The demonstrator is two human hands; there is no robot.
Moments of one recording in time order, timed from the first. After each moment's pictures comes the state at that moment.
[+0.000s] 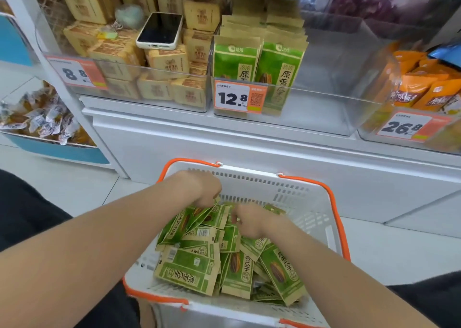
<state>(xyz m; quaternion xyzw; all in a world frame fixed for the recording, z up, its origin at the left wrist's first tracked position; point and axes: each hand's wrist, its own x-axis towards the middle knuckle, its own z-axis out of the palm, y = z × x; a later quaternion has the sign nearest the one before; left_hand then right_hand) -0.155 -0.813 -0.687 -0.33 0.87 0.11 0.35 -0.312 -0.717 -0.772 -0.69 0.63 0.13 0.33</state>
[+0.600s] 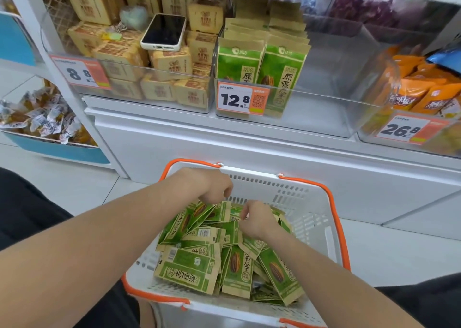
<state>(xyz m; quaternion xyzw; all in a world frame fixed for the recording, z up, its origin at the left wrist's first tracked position) -0.165 -0.808 -0.669 -0.32 0.88 0.17 0.31 -0.306 -0.701 -0.783 -0.50 0.79 -0.07 0.36</state>
